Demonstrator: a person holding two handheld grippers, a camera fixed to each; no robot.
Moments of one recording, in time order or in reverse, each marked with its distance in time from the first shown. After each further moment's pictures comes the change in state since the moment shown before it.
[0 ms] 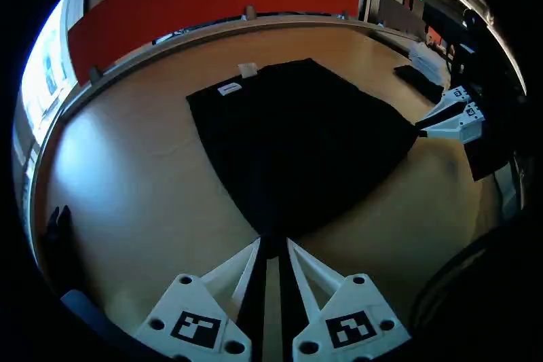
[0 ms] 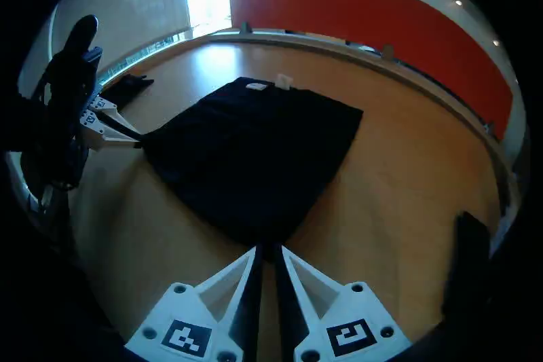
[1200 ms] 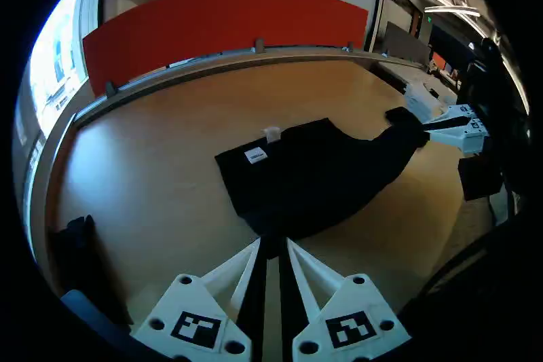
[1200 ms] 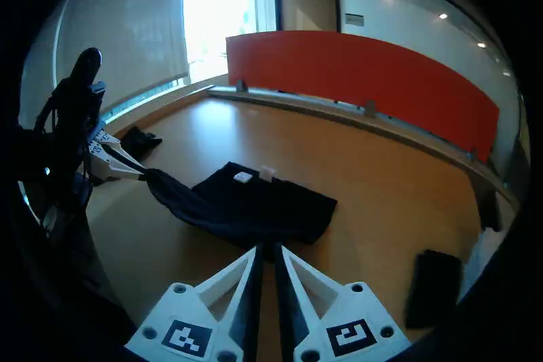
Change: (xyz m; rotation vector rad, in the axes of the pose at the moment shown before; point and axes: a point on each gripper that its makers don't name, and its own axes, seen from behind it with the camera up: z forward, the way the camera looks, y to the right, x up) left arm 0.069 0.008 -0.086 -0.001 0.074 -0.079; right arm 0.095 -0.003 -0.092 -0.022 0.212 0.024
